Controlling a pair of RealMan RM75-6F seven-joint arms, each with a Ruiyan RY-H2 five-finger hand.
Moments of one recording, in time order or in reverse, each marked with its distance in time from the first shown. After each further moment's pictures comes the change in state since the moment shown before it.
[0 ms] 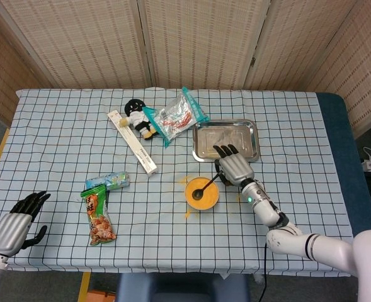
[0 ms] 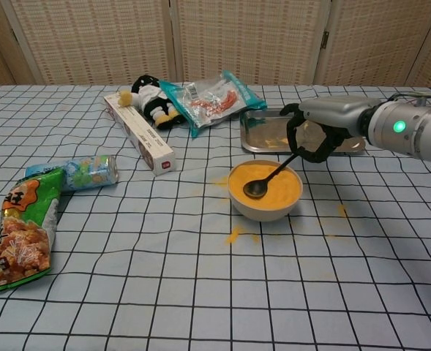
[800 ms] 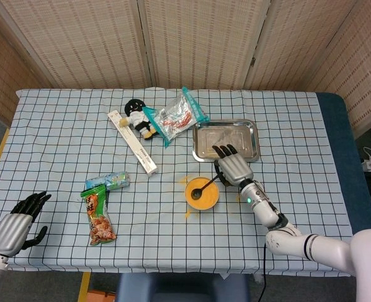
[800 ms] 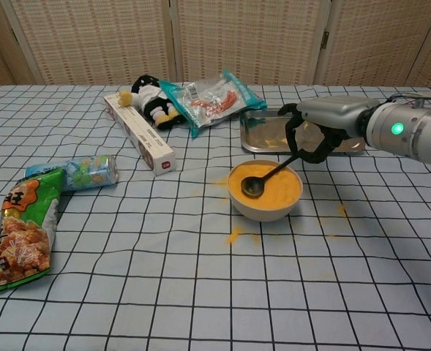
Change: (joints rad) left arm -0.003 0.002 0.004 0.000 0.002 -0.006 -0.002; right arm 0.007 -0.007 -0.016 0.003 -0.004 0.024 0.000
